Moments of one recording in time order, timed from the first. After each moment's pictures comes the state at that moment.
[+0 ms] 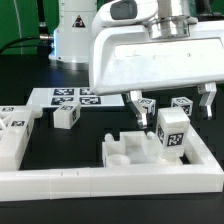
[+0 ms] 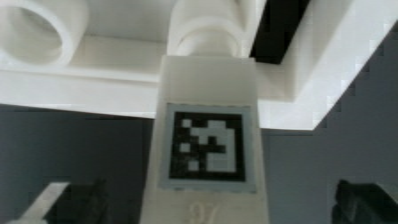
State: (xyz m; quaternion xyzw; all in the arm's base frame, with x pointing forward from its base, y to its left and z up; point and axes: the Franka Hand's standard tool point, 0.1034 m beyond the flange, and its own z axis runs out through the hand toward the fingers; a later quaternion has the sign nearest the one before) arm 0.649 0.084 0.084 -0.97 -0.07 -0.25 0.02
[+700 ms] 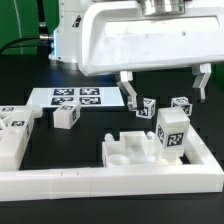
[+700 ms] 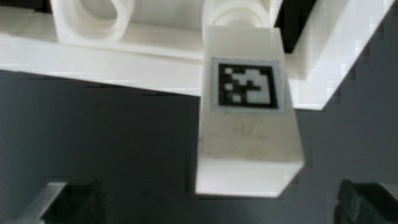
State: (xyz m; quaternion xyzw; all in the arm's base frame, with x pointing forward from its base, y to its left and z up) arm 0.653 0.073 0.111 -0.98 -0.08 -0.21 0.02
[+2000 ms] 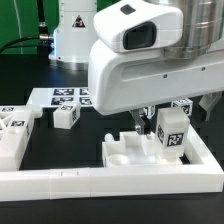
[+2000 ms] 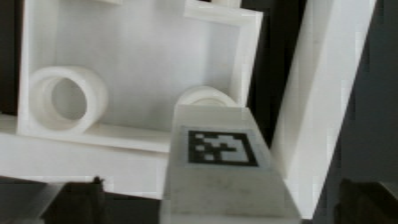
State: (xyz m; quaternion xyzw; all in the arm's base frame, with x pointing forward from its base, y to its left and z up) arm 0.655 0.080 0.081 -0.99 -0.10 0.07 0.04
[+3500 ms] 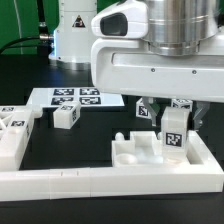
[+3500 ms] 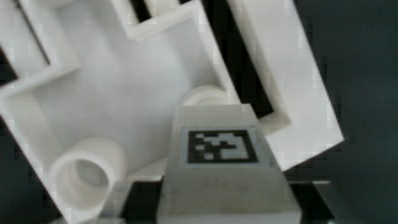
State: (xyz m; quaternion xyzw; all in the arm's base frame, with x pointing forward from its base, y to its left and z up) arm 0.655 0.090 0.081 -0.96 0.28 0.05 0.05
